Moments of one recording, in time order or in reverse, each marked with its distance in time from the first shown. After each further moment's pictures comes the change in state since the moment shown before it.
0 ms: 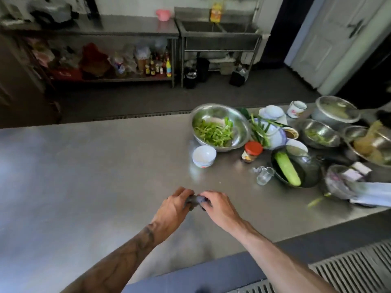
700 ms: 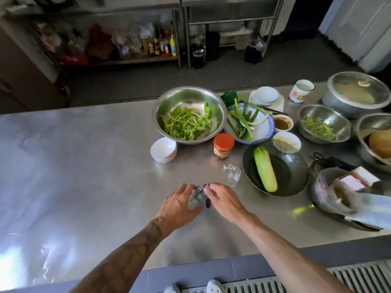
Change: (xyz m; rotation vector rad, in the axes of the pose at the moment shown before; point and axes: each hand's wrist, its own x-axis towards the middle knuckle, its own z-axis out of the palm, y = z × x) left_hand 0.124 0.124 0.188 0.185 -0.076 -0.217; right_hand 0.043 0.239 -0.116 0.177 -0.094 -0.052
